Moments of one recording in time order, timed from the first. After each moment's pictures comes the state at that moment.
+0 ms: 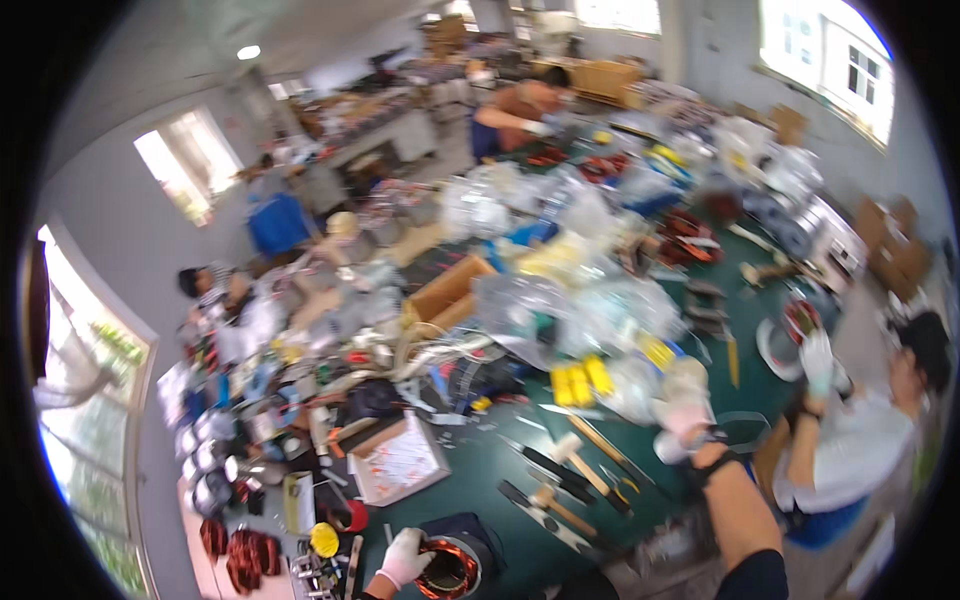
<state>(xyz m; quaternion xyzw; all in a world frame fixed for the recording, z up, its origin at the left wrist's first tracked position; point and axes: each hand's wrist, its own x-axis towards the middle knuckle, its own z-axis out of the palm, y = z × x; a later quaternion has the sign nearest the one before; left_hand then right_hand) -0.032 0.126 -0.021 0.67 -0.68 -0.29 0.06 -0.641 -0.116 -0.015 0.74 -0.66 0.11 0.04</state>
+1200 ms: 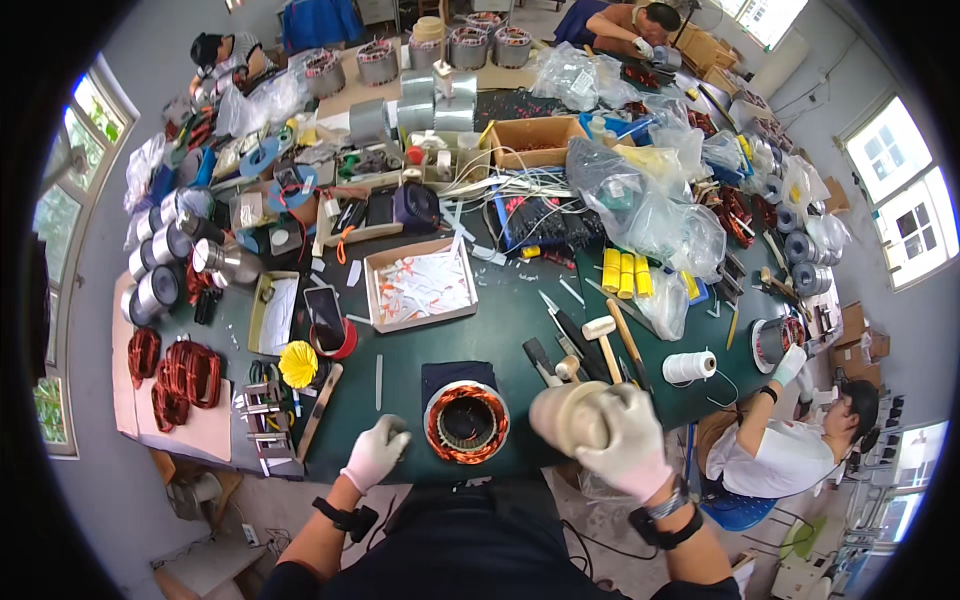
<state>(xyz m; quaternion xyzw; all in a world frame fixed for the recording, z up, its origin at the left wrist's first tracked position) 0.034 0.245 -0.017 0.73 -0.43 -0.47 0.25 -0.342 0.099 0.170 0.82 -0.53 0.10 -0.20</state>
